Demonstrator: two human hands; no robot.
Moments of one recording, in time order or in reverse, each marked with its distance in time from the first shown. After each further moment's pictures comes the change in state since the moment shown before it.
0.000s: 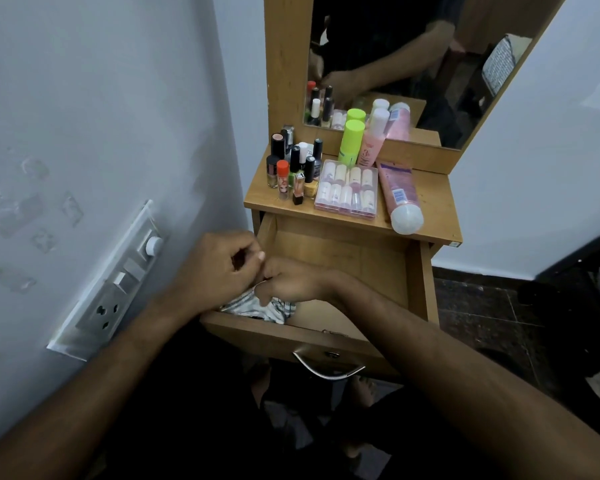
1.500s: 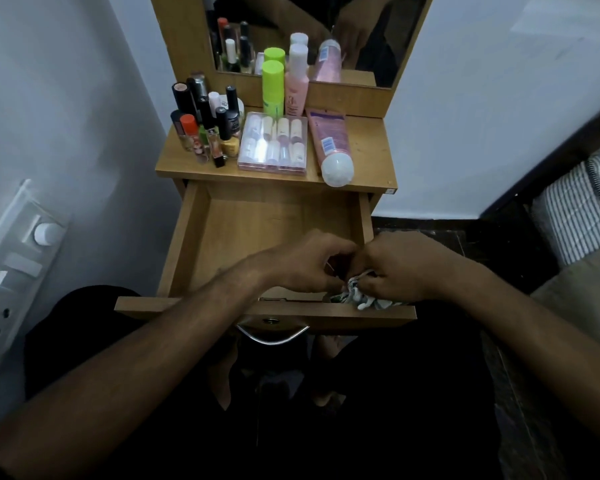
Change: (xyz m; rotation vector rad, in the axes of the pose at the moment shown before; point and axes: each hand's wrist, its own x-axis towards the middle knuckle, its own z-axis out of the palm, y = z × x) left_hand 0.066 0.087 0.161 -0.328 -0.781 0.226; right_hand -0.209 0.033 -0.058 -0.767 0.067 0.396
